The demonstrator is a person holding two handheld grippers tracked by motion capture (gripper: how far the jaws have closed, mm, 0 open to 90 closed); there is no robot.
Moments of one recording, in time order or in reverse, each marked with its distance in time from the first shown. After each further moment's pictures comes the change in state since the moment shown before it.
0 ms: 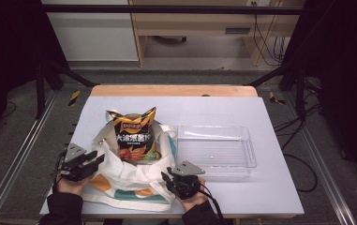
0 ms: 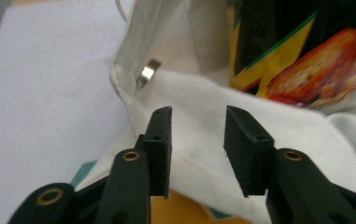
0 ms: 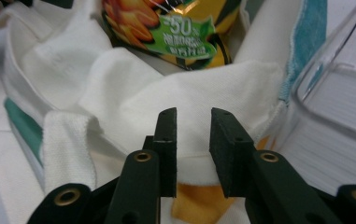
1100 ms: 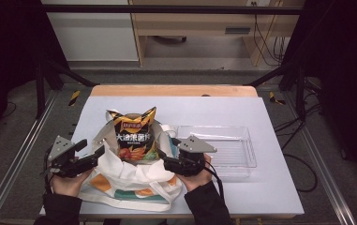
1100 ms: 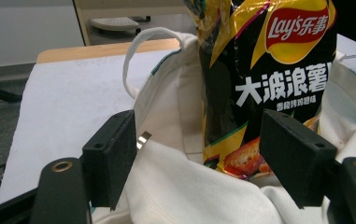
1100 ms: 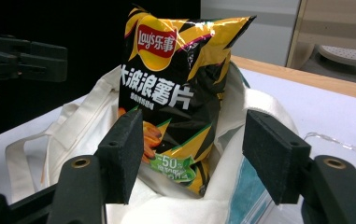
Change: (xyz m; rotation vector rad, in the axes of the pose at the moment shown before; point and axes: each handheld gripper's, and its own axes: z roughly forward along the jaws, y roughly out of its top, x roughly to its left) left arm -0.014 0.040 -0.038 -0.166 0.003 -0.080; right arm -0.018 0.076 -0.026 -0.192 0.015 -0.010
